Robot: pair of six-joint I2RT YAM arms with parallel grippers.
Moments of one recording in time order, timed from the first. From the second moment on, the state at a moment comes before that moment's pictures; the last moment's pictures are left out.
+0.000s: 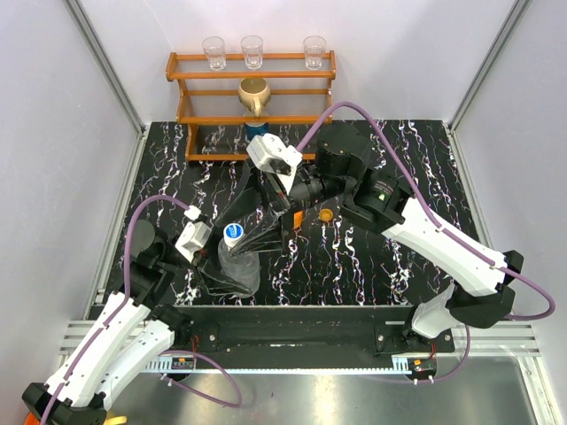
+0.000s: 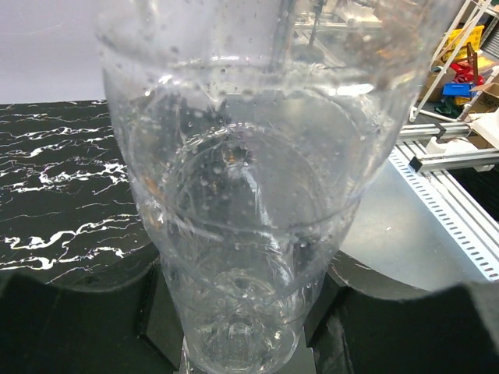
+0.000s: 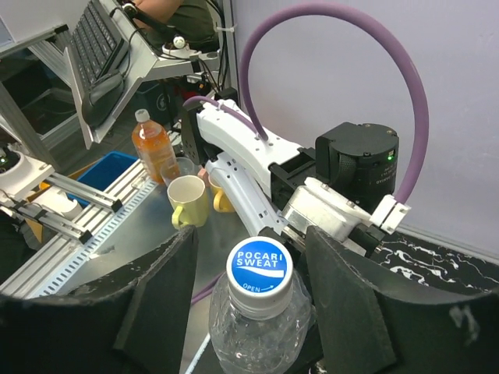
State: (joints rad) left arm -0.46 0.60 0.64 0.21 1.39 -0.37; right arm 1.06 1.51 1.86 -0.26 -0.97 0.07
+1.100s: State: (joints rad) left arm -0.43 0.58 0.66 0.02 0.86 -0.17; right arm 1.02 1.50 1.84 -0.28 -0.50 0.11
